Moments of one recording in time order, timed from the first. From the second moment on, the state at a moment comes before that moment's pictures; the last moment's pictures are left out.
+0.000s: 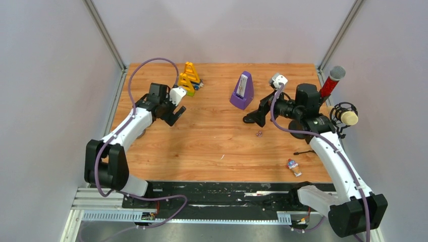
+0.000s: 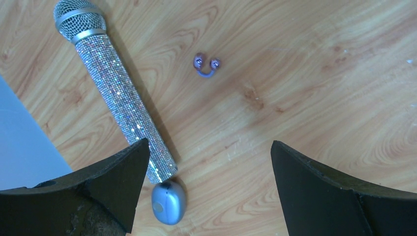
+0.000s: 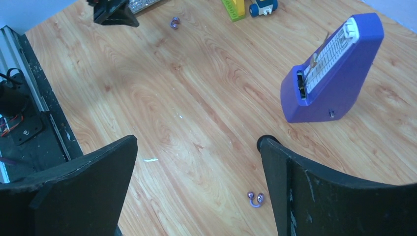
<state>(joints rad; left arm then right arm) -0.23 1.44 1.05 -0.49 0.01 0.51 0.23 1.07 1.03 -0.35 -0.69 -0.13</state>
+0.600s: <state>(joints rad) -0.02 1.28 1.04 -0.62 -0.03 0.57 0.25 1.10 1.00 -0.33 -0.64 -0.15</state>
